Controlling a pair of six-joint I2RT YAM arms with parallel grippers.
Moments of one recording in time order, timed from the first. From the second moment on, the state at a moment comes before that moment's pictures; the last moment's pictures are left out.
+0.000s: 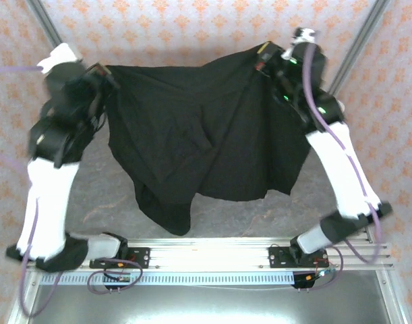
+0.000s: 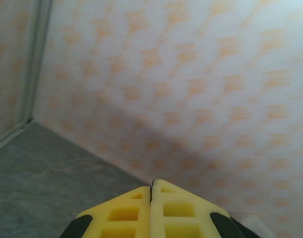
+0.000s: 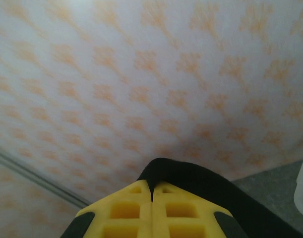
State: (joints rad) left arm -0.20 1.41 2.01 -0.89 -0.43 -0.63; right arm 0.41 1.63 2.01 -0.52 0.17 0.68
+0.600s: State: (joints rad) left arm -0.02 1.73 1.78 -1.25 -0.24 -0.68; right arm 0.44 2.13 2.11 -0.88 -0.02 0.72
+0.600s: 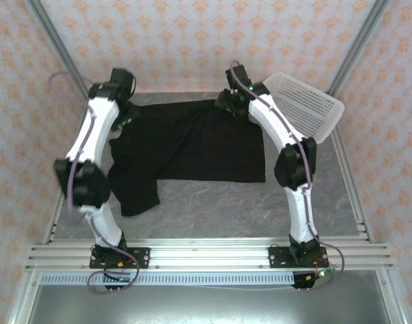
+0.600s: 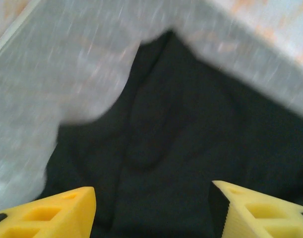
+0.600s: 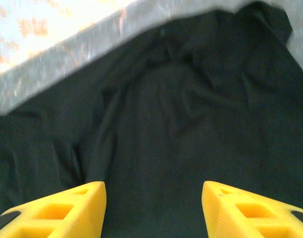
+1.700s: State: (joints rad) left arm 0.20 1.53 0.85 -0.93 -0.08 -0.75; right arm 0.33 1.82 1.15 -0.75 0.03 0.75
